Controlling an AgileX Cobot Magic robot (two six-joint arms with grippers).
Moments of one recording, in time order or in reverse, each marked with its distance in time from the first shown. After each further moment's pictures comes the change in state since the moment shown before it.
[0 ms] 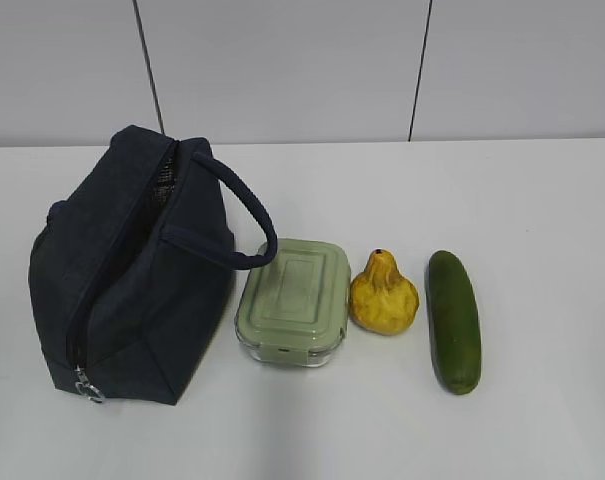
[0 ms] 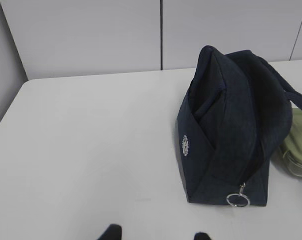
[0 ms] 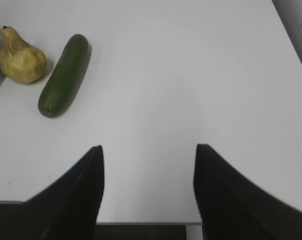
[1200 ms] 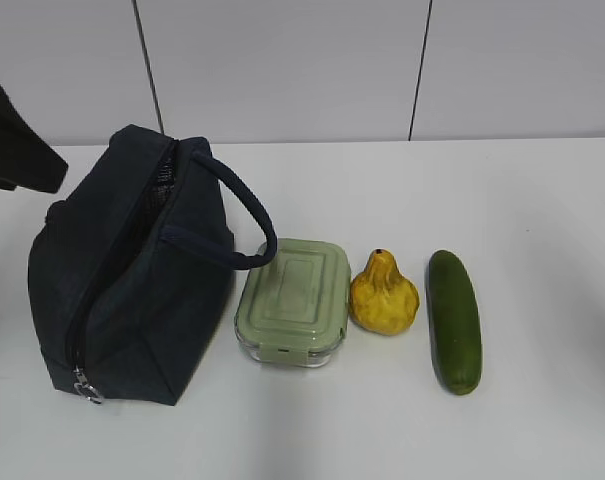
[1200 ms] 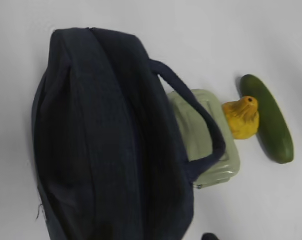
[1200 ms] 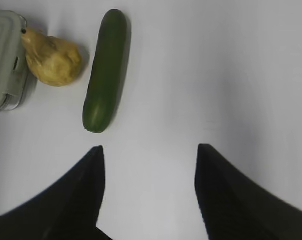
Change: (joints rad) left arm -0.137 1.250 -0.583 -0.392 -0.093 0.212; right arm 0.012 0.912 -0.306 0.188 -0.214 0.000
